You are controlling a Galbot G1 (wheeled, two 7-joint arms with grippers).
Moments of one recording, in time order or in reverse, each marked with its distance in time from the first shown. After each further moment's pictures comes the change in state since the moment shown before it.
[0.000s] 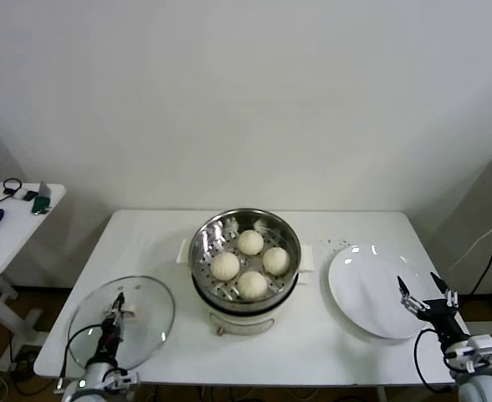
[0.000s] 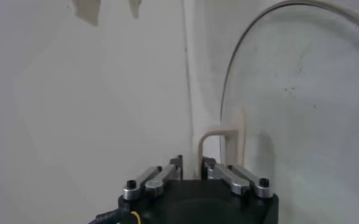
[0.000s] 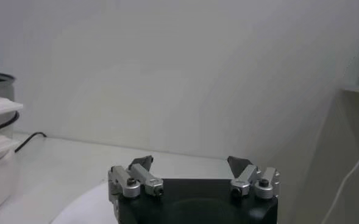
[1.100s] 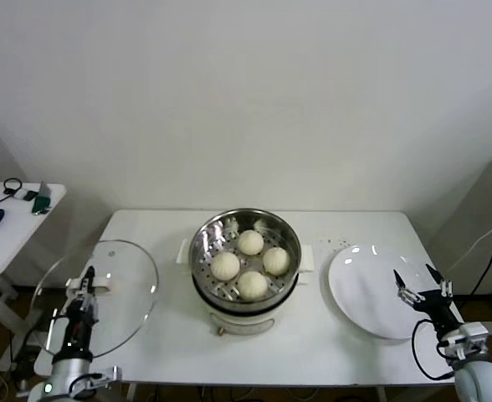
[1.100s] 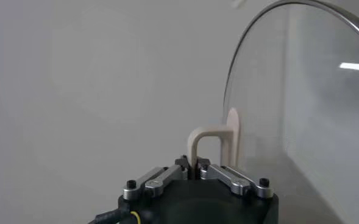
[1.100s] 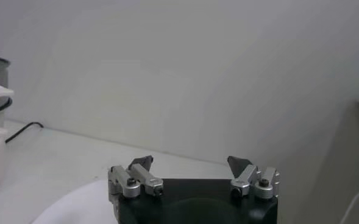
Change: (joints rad) left arm 0.188 0.135 0.026 -0.414 -0.172 0.218 -0.052; right arm 0.085 -0.040 -0.051 -0.082 -0.054 0.022 -0.006
